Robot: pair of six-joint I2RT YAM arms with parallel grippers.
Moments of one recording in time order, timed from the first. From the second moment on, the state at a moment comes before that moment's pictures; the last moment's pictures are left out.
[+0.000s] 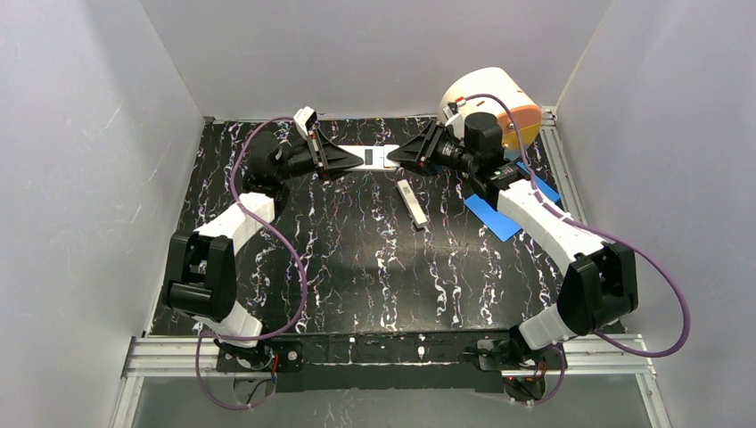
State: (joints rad) left arm -0.21 1.57 1.00 0.68 1.04 -1.40; right arm 0.47 1.48 1.23 0.02 -0.56 1.07
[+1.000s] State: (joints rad) left arm -0.21 1.57 0.99 0.73 1.05 -1.39; right arm 0.43 1.51 1.17 0.12 -0.68 1.28
